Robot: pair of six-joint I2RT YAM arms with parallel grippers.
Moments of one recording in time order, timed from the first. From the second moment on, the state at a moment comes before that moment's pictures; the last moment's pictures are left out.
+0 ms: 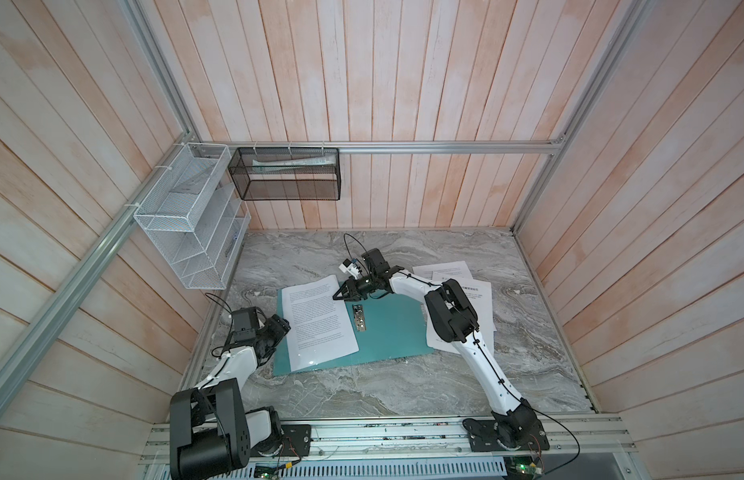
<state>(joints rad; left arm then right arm) 0.24 1.24 0.43 -0.10 0.29 -0.65 0.67 2.66 2.09 -0.24 -1.00 0.60</state>
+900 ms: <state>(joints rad) 0.24 1.24 0.43 -0.10 0.29 -0.65 0.69 2.58 1.87 0.12 -1.03 0.95</state>
